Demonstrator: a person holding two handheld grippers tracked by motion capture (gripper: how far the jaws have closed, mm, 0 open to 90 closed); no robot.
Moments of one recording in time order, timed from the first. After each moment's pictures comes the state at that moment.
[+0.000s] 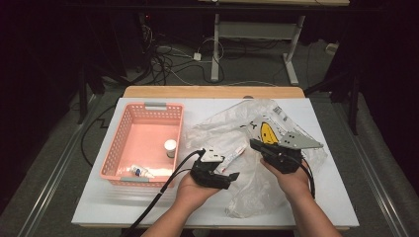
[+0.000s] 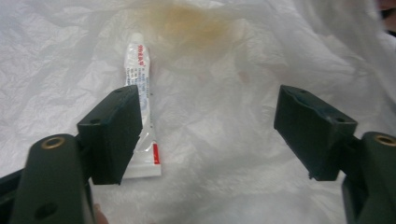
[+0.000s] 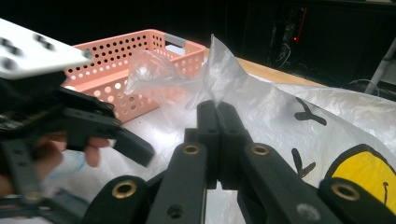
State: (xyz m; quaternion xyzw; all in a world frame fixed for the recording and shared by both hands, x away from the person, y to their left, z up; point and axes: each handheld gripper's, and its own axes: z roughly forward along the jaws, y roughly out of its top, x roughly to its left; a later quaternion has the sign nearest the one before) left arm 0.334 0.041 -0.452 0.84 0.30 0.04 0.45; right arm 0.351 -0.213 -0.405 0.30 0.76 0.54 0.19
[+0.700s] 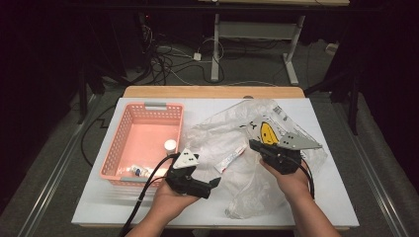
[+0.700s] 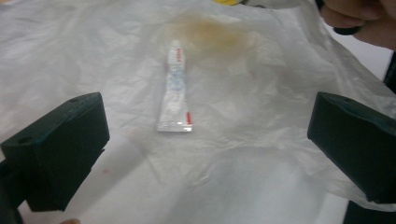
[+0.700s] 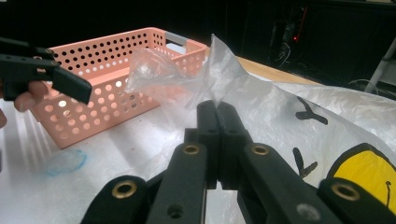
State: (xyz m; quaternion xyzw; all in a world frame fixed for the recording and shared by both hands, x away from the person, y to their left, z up) left arm 0.302 0.096 -0.421 0.82 0.34 0.09 0.46; right arm 0.349 -0.211 -0.405 0.29 0.77 0.54 0.20
